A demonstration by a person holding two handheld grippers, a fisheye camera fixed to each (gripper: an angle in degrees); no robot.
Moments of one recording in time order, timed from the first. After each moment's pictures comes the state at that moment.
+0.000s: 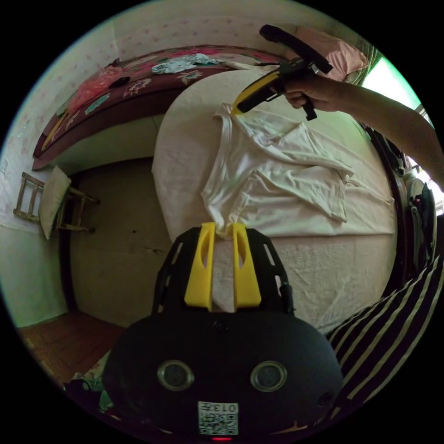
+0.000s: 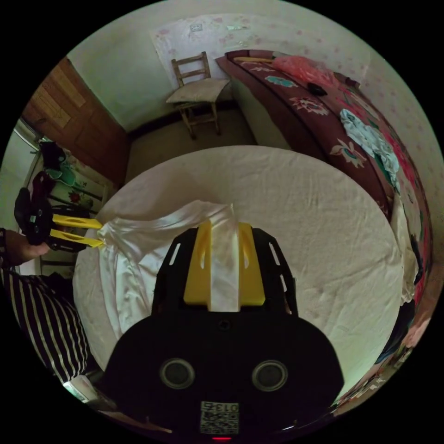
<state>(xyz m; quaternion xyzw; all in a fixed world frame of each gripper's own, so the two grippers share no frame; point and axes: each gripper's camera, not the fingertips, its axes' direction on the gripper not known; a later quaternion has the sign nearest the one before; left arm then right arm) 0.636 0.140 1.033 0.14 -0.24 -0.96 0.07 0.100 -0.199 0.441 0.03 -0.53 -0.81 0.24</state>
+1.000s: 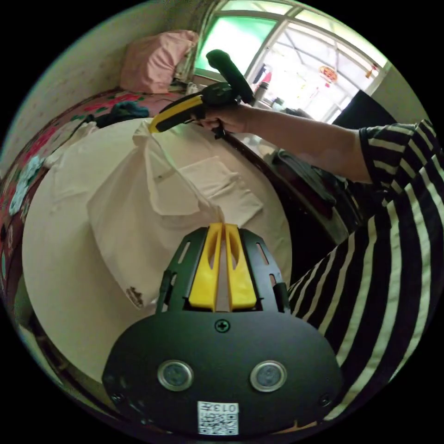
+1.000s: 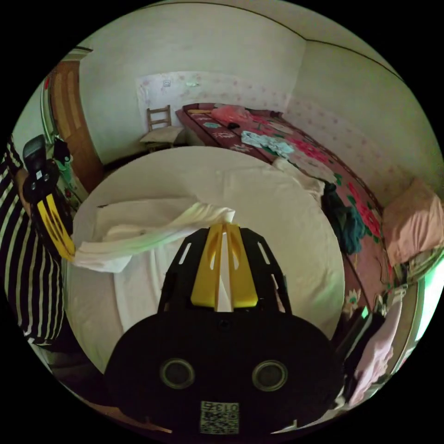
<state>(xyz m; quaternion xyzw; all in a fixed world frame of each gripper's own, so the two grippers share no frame) 0.388 0.060 0.851 0.27 -0.31 -0.82 0.41 0.322 -0.485 0.815 0.15 -0.62 -0.68 0.36</state>
